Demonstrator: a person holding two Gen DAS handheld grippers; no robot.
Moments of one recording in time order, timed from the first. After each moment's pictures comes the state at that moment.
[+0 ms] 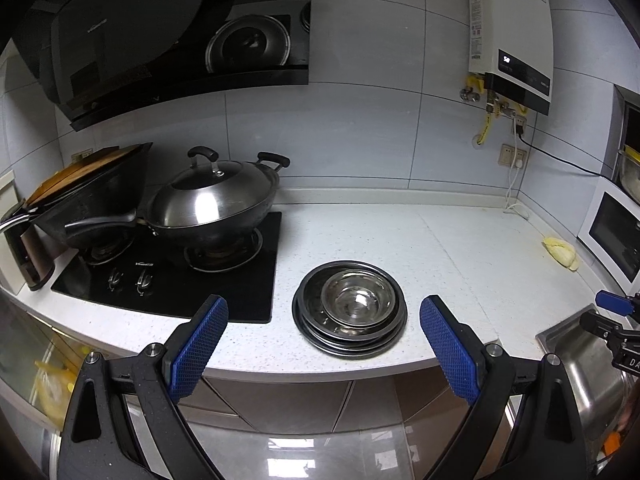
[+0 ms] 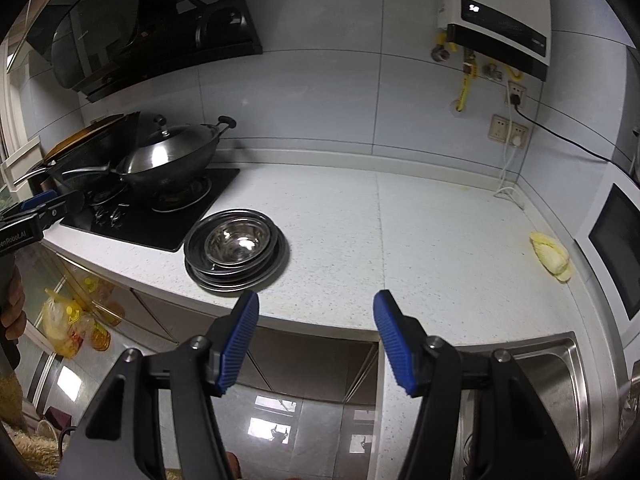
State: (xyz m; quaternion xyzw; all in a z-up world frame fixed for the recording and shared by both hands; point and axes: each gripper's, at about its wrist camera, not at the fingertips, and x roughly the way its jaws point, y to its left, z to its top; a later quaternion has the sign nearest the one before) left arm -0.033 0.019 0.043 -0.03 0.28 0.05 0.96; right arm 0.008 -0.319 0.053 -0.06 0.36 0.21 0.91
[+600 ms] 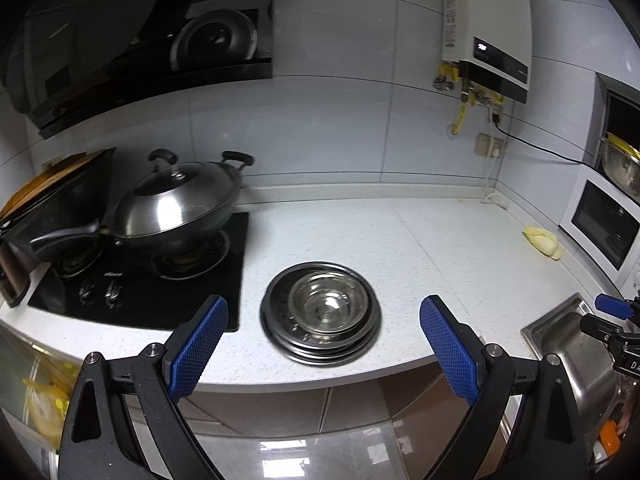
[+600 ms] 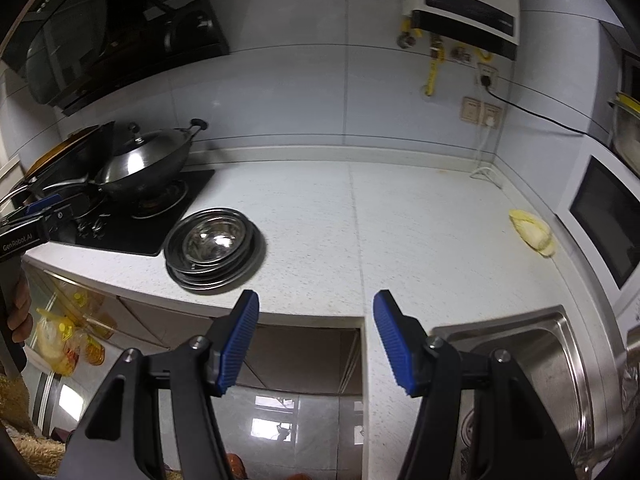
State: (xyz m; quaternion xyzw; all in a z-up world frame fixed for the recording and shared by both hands) left arm -0.004 -0.002 0.039 -0.02 0.29 -0.01 0.96; right arm 0.006 -0.346 0.050 -0.03 0.38 0.16 0.91
